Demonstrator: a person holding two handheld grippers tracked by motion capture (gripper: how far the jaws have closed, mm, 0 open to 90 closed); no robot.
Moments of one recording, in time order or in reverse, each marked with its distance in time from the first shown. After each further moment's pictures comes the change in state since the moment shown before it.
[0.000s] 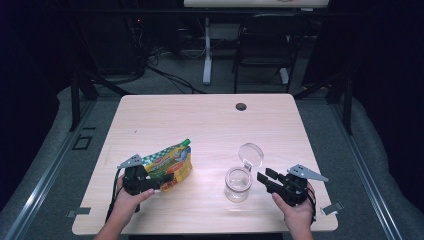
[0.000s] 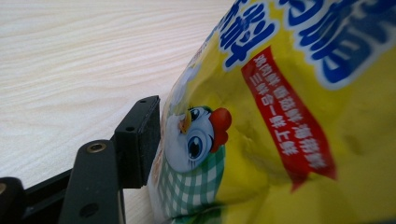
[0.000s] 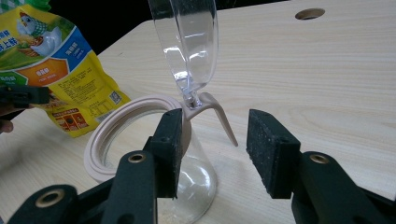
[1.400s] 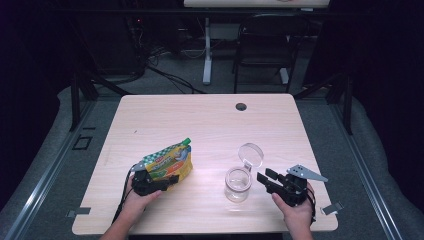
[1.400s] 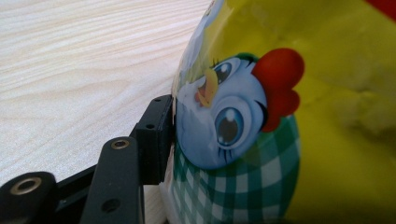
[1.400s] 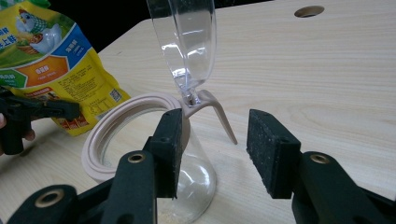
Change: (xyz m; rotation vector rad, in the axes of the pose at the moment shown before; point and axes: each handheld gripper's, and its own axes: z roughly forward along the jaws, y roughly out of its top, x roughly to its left) left arm 0.007 -0.015 0.026 0.042 0.028 0.078; right arm -0.001 -0.002 0.001 0.006 -0.008 0.003
